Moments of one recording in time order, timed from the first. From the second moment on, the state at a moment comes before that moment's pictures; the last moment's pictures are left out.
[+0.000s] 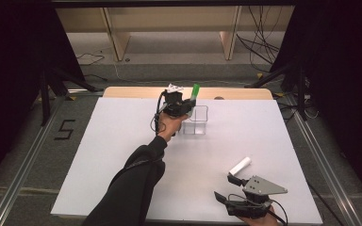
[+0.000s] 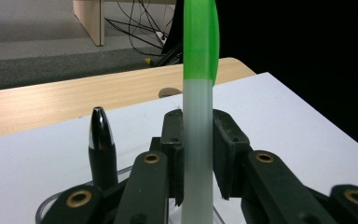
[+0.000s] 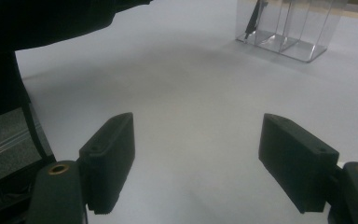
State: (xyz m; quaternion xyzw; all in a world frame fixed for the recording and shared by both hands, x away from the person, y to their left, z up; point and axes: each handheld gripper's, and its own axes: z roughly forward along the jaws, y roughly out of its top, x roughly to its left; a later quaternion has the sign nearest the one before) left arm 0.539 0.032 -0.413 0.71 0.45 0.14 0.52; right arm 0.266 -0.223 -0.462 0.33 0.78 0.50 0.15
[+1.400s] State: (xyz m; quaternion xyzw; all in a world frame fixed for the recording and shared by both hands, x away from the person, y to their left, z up) left arm 0.460 0.054 -0.407 0.74 0.42 0.06 0.52; right arm 0.269 -0.232 -0.461 0.35 0.77 0.50 0.17
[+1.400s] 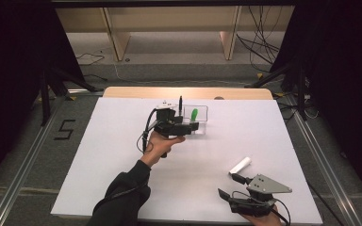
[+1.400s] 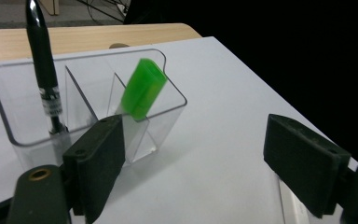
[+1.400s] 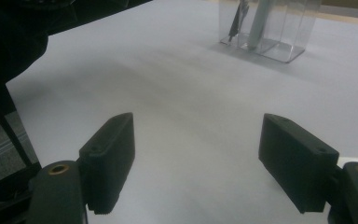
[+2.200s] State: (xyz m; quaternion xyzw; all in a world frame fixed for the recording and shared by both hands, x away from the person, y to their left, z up) left arm 0.430 0.029 -0.420 0.78 0.38 0.04 0.50; right arm 0.274 -0.269 -0.458 0.39 0.74 0.51 0.20
